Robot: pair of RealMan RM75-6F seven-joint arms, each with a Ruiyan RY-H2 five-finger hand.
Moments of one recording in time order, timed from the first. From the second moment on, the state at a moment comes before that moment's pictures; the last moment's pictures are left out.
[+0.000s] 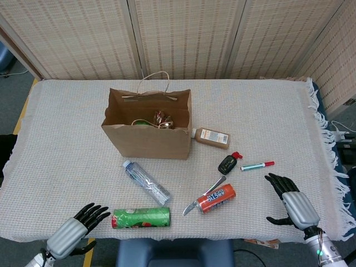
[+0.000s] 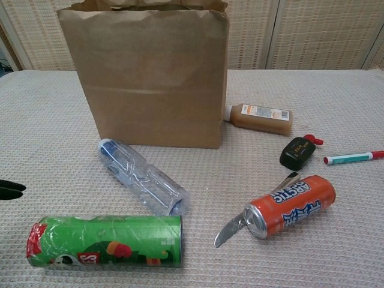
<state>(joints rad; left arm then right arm) -0.24 -1.20 0.27 -1.57 1.94 1.36 -0.05 0.16 -1.05 -0.07 -1.82 -1.53 1.23 0.06</state>
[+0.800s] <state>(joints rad) -0.37 -1.38 0.15 -1.65 1.78 1.07 0.11 0.16 -1.04 -0.07 -1.82 -1.53 1.23 0.08</state>
